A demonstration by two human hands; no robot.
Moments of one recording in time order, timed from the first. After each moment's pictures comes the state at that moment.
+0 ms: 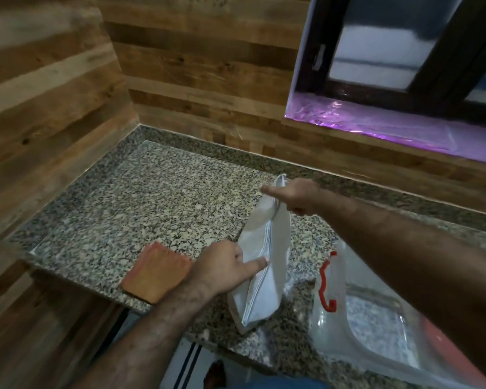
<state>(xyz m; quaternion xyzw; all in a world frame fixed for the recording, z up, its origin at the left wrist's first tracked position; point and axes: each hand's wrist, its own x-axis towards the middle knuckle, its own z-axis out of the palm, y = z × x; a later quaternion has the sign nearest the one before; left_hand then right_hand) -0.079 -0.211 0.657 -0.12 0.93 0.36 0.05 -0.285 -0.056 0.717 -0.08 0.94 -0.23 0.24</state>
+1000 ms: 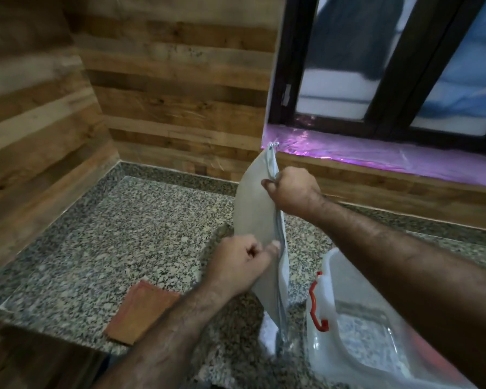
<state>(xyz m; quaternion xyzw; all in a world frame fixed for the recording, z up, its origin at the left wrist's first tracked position) -0.109 -0.185 0.721 -0.03 0.88 0.46 -0.09 -0.249 -0.067 0.820 -0.11 0.98 -0.13 -0.02</state>
